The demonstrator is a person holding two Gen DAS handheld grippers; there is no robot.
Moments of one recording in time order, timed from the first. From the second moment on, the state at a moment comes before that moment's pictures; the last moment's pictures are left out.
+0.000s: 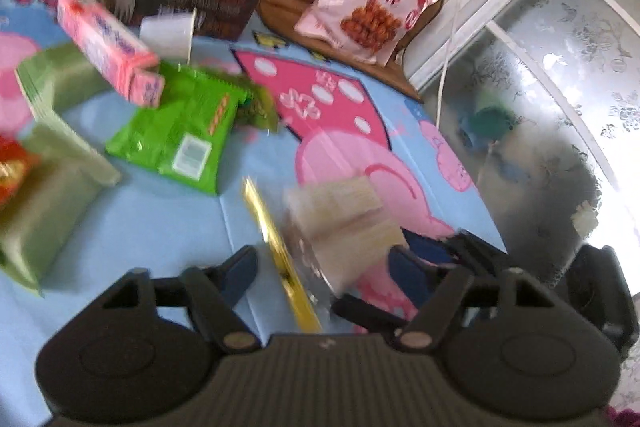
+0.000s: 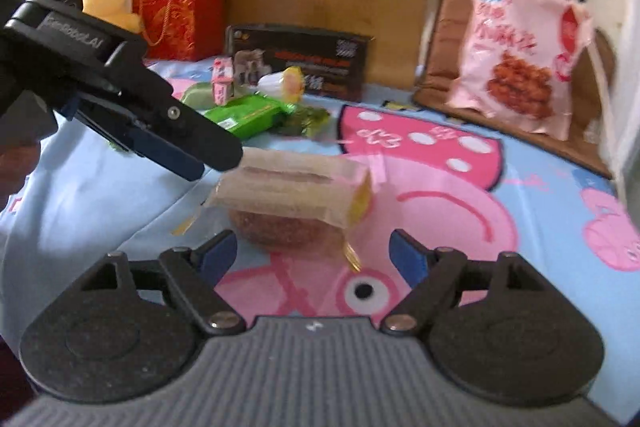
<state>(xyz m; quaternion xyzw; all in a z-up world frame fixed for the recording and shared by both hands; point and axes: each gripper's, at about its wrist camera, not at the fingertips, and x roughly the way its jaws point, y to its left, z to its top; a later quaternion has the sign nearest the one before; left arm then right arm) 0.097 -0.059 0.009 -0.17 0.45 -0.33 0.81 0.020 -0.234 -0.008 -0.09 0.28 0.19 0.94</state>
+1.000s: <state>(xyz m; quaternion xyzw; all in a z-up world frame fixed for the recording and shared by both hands) 0.272 0.052 0.081 -0.21 0.32 -0.09 0.92 0.241 -0.212 0.069 0.11 0.19 0.18 0.96</state>
